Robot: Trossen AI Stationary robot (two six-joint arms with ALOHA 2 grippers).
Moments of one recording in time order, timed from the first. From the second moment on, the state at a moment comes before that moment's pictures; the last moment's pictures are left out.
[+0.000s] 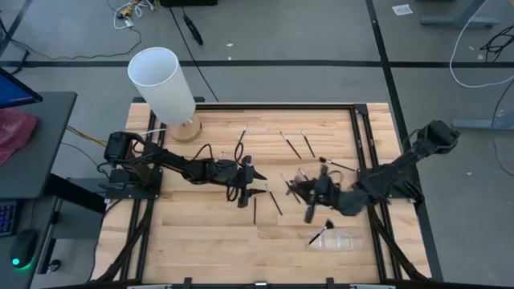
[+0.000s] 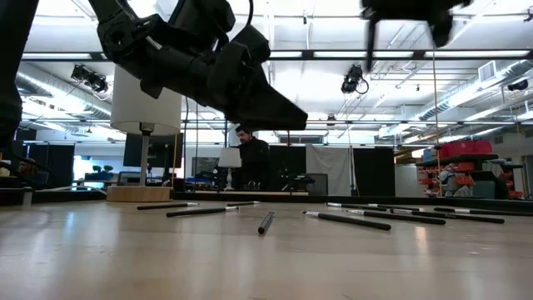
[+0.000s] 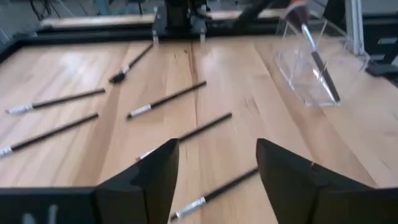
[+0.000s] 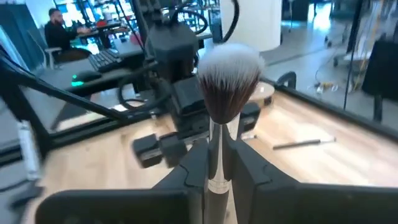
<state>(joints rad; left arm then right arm) -0.08 1.73 0.76 0.63 -0.03 0.01 0.63 1.24 0.71 0.26 0.95 0.41</state>
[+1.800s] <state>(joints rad) -0.08 1.73 0.76 0.60 -0.03 0.00 1.31 1.55 0.98 -1.08 0.58 2.21</state>
